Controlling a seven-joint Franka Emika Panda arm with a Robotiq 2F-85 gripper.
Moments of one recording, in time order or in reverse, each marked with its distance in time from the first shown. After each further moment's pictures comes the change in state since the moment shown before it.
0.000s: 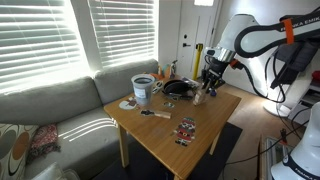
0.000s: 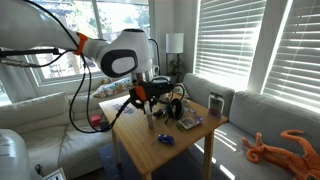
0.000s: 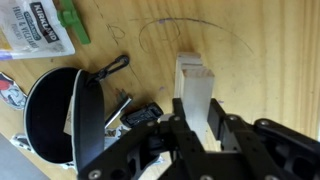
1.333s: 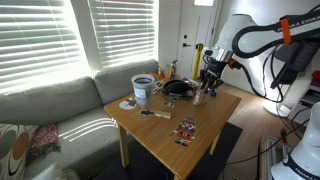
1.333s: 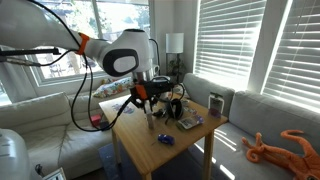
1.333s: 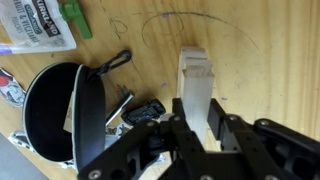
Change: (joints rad) arm -0.003 0.023 0.019 0.018 0.001 -0.001 0.007
